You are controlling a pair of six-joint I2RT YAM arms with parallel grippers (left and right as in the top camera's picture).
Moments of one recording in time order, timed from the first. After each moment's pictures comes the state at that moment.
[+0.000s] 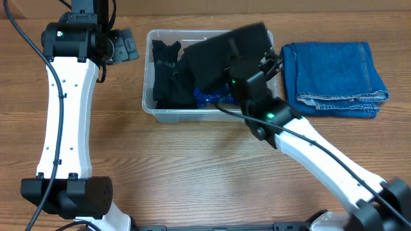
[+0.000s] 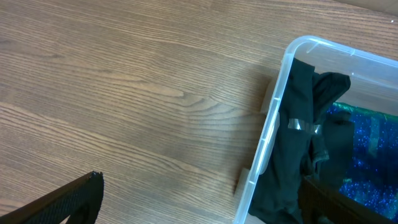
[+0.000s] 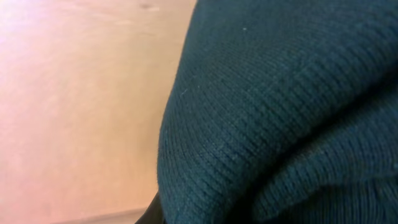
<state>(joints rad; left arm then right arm) -0.05 1.80 2.02 -1.27 -0.20 -0.31 0.60 1.55 1.16 -0.09 0.39 1.49</state>
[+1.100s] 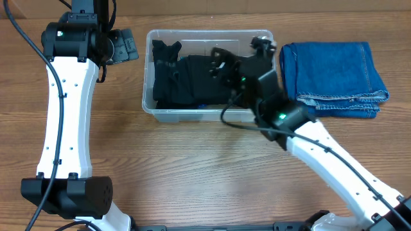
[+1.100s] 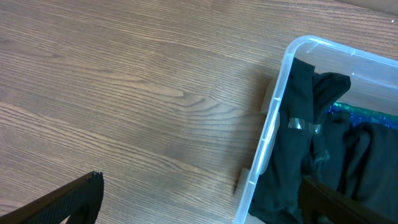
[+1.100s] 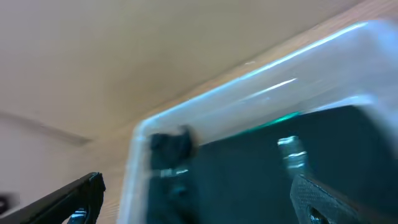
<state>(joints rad) -0.05 1.80 2.02 -1.27 -0.20 -0.31 0.54 1.46 1.18 -0.18 0.21 0.82</state>
